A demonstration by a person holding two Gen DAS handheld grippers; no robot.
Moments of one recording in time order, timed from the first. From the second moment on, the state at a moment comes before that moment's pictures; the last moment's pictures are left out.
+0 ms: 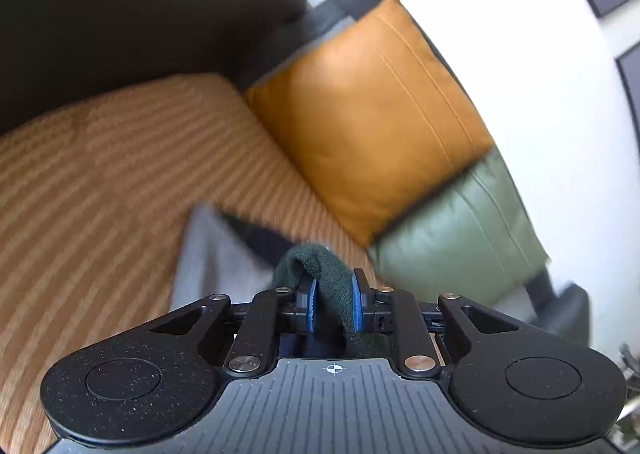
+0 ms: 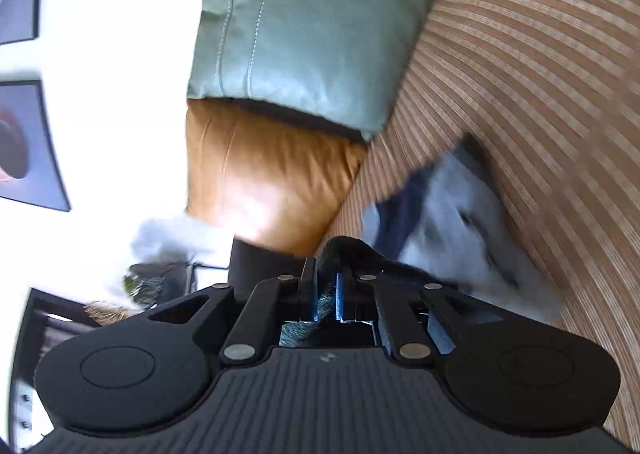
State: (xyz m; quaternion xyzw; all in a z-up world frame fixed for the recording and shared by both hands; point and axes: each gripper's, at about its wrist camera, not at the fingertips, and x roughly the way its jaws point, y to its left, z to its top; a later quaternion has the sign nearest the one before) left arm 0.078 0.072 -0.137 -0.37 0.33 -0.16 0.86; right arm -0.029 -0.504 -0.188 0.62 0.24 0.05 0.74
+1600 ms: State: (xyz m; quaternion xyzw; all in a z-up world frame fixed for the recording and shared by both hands) left arm 0.192 -0.010 -0.167 0.00 0.40 -0.15 0.90; right arm 0.095 -0.478 -0.177 0.28 0.30 -0.04 0.91
